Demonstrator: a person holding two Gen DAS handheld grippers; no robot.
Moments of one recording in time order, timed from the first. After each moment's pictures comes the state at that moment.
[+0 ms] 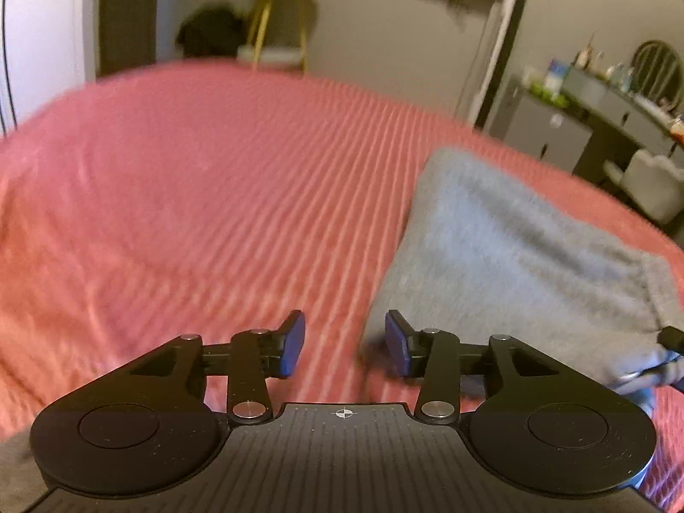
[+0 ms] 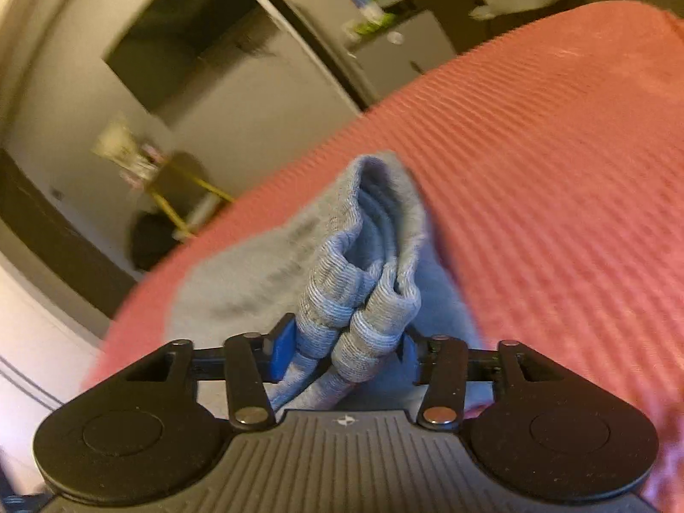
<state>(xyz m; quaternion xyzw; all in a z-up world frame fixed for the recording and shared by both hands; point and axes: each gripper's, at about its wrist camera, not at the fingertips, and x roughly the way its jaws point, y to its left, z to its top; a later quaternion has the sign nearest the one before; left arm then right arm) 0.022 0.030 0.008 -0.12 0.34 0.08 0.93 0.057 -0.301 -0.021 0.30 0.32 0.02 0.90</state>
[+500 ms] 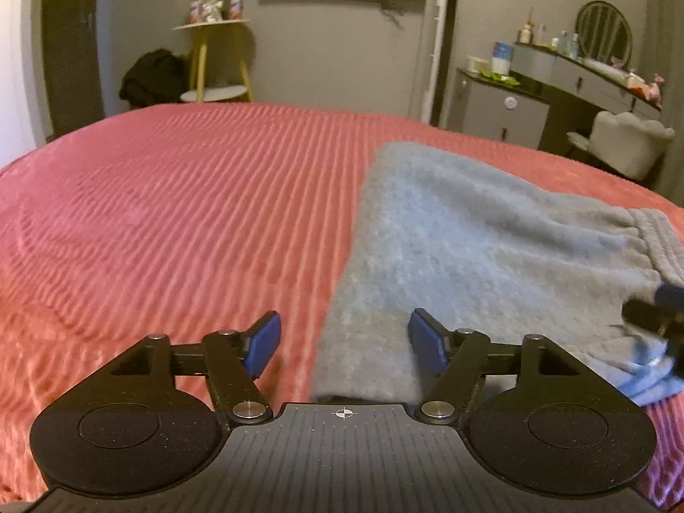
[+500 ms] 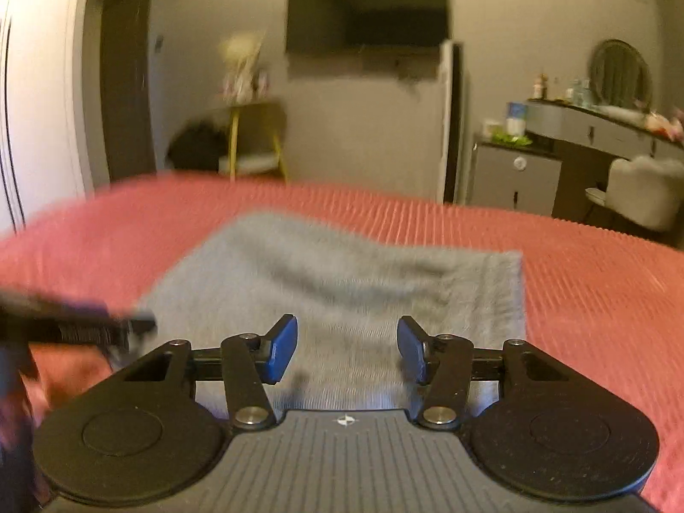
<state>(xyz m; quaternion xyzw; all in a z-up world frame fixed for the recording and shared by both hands) 0.068 0.003 -0.025 -0.05 0.33 0.03 0.94 0.044 -0.194 -0.004 -0.05 0.25 0.11 0.96</state>
